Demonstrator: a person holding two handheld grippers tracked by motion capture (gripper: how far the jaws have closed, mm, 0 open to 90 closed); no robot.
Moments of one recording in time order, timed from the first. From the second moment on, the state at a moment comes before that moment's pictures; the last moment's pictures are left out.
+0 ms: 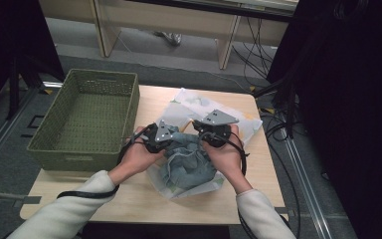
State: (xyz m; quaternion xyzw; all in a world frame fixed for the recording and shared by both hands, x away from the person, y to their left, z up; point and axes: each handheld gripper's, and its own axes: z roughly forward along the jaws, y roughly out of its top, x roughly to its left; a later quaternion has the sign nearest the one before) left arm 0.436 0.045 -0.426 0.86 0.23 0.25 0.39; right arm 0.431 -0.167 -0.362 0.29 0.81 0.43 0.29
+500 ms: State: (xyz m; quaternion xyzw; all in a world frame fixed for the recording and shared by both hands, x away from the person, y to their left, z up) left arm 0.406 0.012 -0.423 0.86 0.16 0.28 0.39; right arm 0.426 -0.156 -0.363 0.27 0.81 0.43 0.28
